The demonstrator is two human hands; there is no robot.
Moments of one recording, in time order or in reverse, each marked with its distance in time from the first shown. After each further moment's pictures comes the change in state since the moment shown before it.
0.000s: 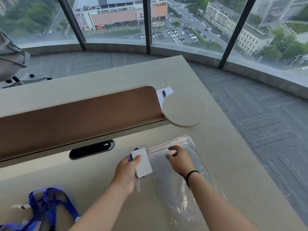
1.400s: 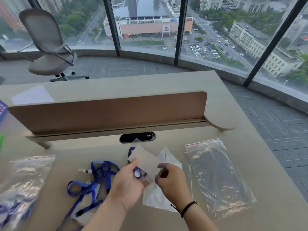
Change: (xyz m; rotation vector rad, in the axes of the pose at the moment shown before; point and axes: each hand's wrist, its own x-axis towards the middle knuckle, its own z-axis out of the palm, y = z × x) left_hand -0.148 0.033 -0.162 -0.477 -0.161 0.029; right_hand -0.211 -0.093 0.129 -0.062 -0.112 -0.287
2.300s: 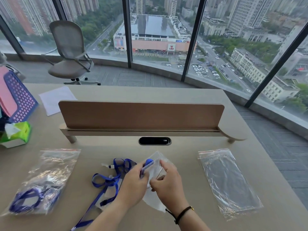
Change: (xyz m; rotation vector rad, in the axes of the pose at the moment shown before) left_hand -0.071 0.044 -0.089 1.094 0.010 0.494; right_hand -0.078 -0.083 0.087 0.096 0.000 -0.050
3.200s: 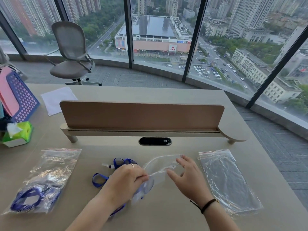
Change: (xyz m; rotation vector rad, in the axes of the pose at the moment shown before) left_hand 0.000 0.004 -0.040 0.577 -0.074 0.473; right_hand 0.022 0.016 -0.068 -0.522 0.016 -0.079
